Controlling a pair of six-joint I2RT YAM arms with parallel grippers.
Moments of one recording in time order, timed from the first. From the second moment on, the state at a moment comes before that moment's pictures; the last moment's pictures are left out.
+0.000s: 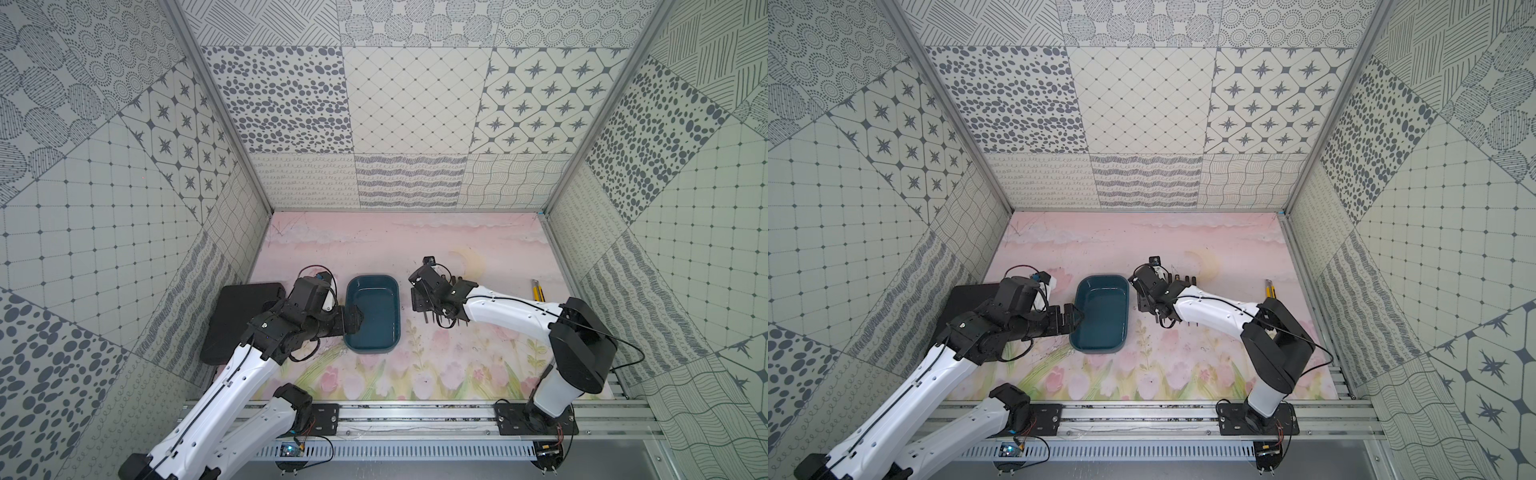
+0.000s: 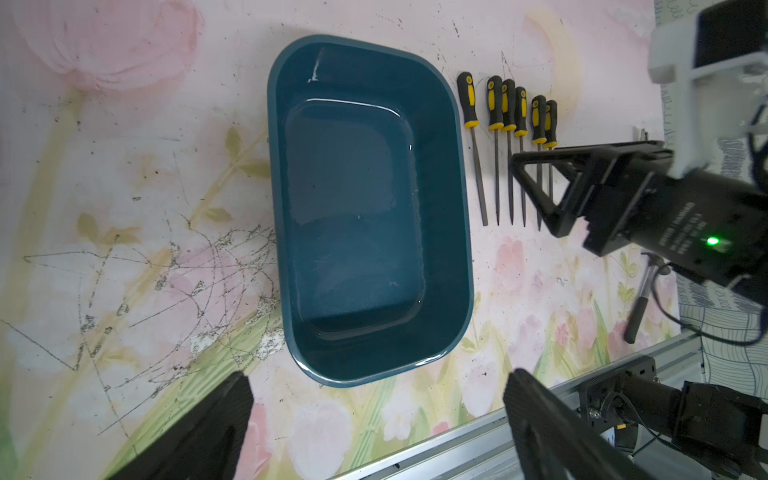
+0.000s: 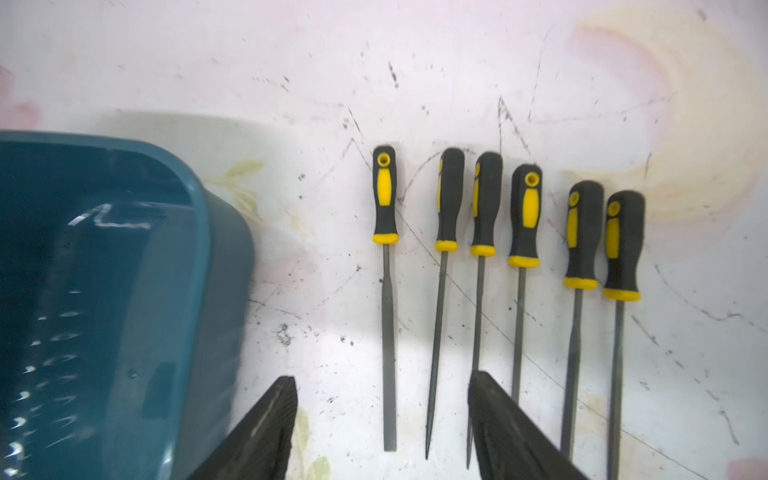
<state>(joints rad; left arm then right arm) -0.42 0.83 0.89 -0.95 0.11 -0.53 0.86 1.63 1.12 -0.45 0.37 0.62</state>
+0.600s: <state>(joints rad) -0.42 0.80 0.88 -0.90 -0.09 -0.58 0.24 1.00 0.68 -0.32 0.16 0.28</state>
